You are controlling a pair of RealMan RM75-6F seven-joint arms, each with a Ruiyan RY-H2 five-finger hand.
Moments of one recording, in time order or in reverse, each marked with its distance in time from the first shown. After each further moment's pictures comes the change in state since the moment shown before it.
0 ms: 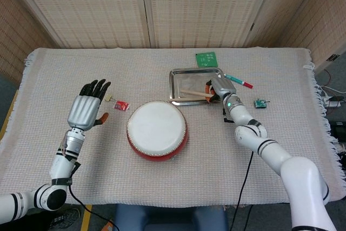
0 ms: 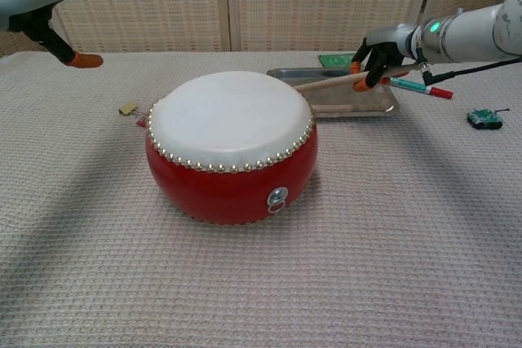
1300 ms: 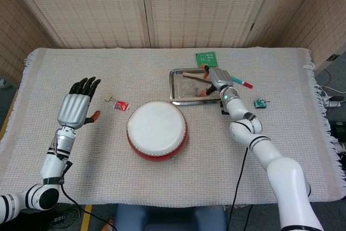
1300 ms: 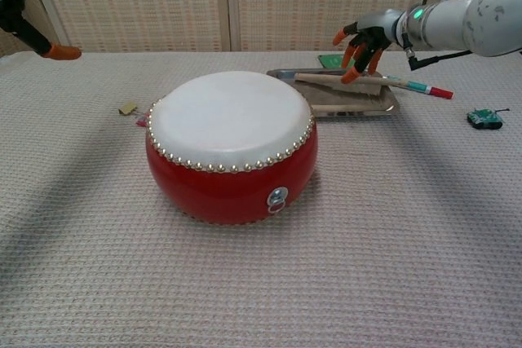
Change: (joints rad) left arm 0.042 0.049 -0.015 0.005 0.016 -0.015 -0.064; right arm 0.051 -0.074 0.085 0.193 -0.284 -0.025 0.286
